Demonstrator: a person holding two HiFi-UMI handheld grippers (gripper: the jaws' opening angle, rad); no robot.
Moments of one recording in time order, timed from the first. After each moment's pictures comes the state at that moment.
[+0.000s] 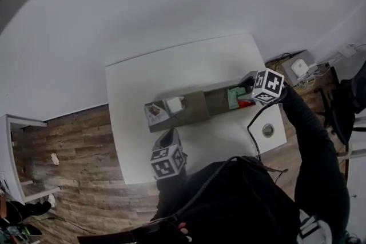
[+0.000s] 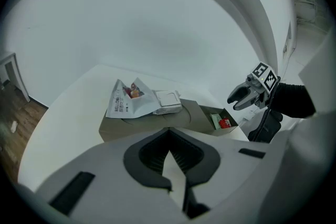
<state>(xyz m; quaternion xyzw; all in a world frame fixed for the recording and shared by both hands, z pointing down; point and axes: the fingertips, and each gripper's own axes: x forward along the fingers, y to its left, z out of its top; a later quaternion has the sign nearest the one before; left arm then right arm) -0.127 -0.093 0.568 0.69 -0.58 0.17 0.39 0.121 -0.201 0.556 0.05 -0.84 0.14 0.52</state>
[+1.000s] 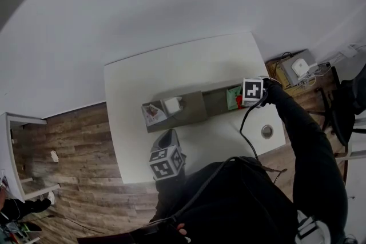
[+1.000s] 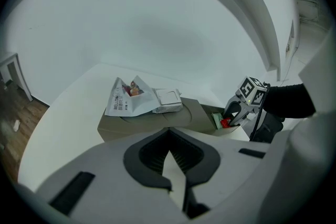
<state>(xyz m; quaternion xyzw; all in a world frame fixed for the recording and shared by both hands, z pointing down) -0.124 -0.094 0.573 0.68 -0.59 0.17 0.40 0.166 -0.176 0.642 -0.03 -0.72 0.14 0.68</state>
